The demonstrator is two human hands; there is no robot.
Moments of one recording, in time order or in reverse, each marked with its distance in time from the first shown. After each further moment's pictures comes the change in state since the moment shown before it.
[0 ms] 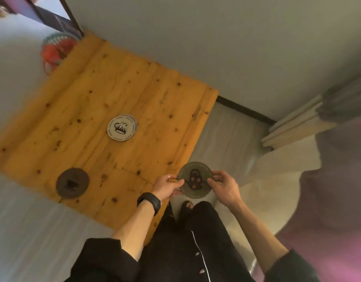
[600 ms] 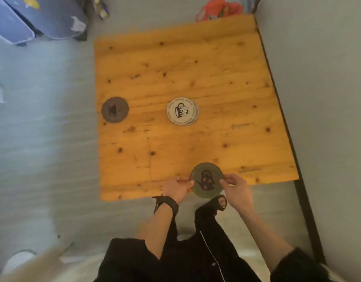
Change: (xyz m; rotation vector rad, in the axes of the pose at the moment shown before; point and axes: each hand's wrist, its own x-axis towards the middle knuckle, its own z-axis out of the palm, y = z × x) left_hand 0.104 0.054 0.074 -0.720 0.770 -0.158; right_hand 0.255 -0.115 0.002 -0.723 -0.532 -0.457
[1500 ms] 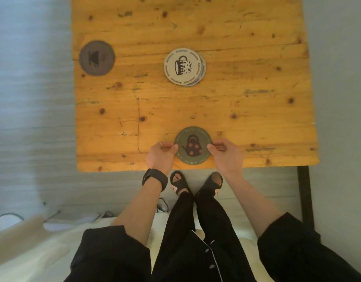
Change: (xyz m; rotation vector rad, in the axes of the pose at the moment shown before) left_hand 0.074 -0.040 0.007 0.013 0.337 0.148; right_hand 0.060 0.005 0.057 -0.030 0.031 -0.167
